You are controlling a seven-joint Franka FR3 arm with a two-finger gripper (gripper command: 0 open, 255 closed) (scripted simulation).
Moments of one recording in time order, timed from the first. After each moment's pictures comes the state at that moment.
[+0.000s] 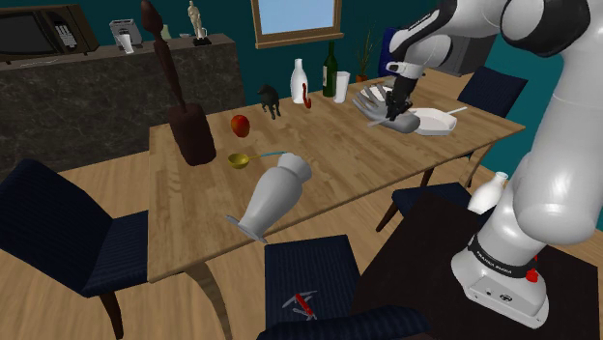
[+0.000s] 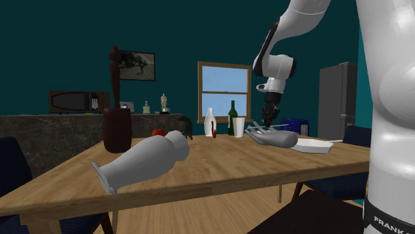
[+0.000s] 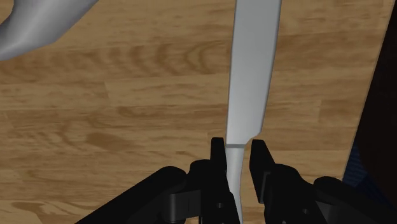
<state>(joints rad) 0.10 0.15 -0.79 -2.04 0.37 2.12 -1.97</state>
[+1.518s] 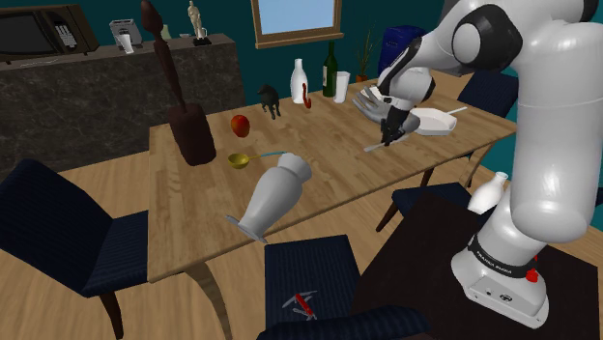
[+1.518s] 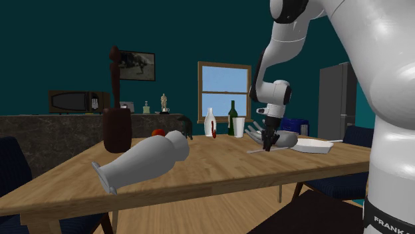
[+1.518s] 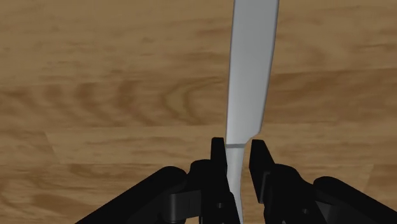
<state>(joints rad) 0.02 0.38 -0.69 -2.11 0.63 2.32 -2.18</state>
